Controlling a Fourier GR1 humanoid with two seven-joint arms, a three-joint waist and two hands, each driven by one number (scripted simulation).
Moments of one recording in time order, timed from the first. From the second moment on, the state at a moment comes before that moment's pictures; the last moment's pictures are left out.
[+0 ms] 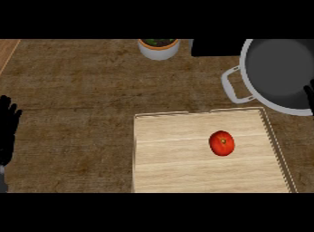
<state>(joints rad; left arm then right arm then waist) -0.05 0.48 0.03 -1.35 0.43 0.32 0.02 -0.07 -0.54 0.02 -1.57 -0.45 -0.27 -0.08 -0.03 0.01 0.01</state>
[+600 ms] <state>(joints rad) -0.07 0.34 -0.15 -1.51 0.32 0.32 -0.13 0.09 -0.54 -0.11 -1.67 -0.24 -0.28 -0.60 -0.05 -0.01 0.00</state>
